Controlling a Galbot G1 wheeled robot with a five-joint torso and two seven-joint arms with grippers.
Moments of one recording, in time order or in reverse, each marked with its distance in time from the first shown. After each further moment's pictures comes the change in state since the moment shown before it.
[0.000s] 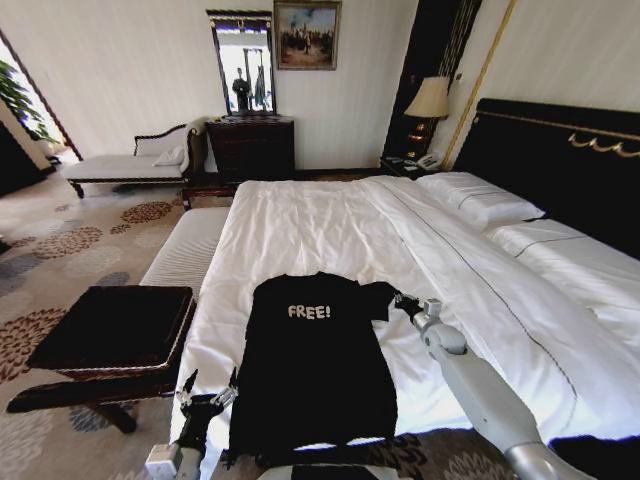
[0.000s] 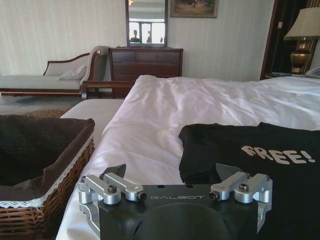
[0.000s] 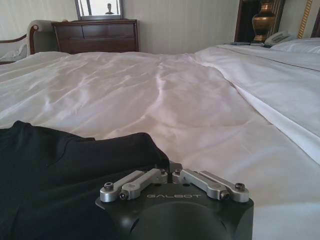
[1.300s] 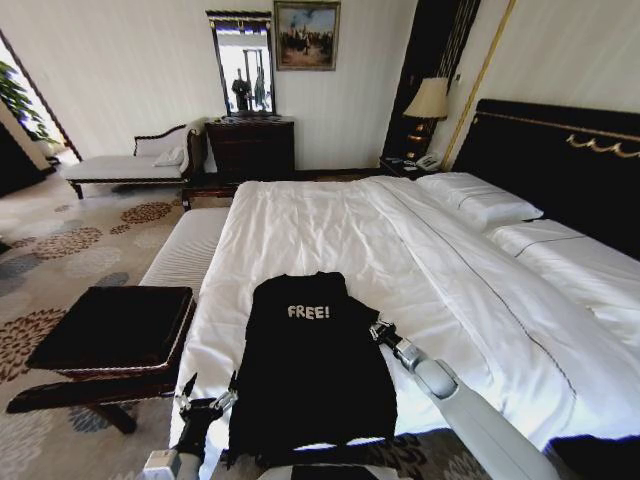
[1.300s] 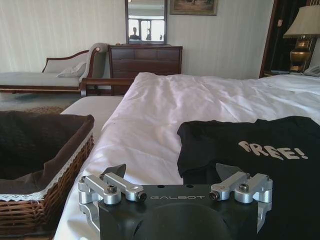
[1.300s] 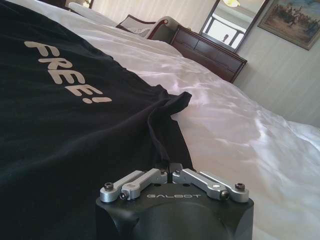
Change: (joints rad) left arm 0.026 -0.002 0.001 -0.003 0.001 -0.012 0.003; right arm -0.199 -0.067 -0.160 0.195 -0.520 0.233 -0.063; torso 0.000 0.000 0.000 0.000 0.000
